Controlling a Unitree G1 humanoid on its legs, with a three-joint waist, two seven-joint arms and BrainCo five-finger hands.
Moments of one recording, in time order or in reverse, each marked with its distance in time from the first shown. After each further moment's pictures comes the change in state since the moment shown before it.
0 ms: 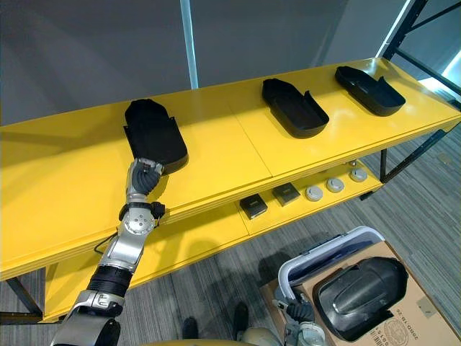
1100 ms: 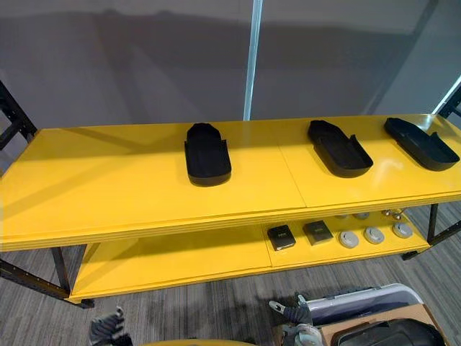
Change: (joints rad) left arm 0.543 -0.205 0.411 0.824 -0.389 -0.035 -0.119; right arm 0.017 0.028 -0.006 -0.022 -0.009 0.036 -0.022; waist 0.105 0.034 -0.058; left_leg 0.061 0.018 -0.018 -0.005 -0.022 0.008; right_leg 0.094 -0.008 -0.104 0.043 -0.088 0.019
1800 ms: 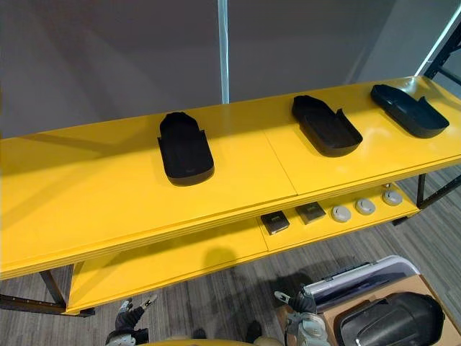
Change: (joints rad) left arm -0.121 0.035 -0.138 0.055 0.039 -0.006 -0.022; right arm -0.095 -0.030 -0.003 -0.068 -0.002 -0.003 -0.024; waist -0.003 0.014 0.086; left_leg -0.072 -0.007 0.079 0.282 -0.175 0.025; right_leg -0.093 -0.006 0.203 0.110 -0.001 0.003
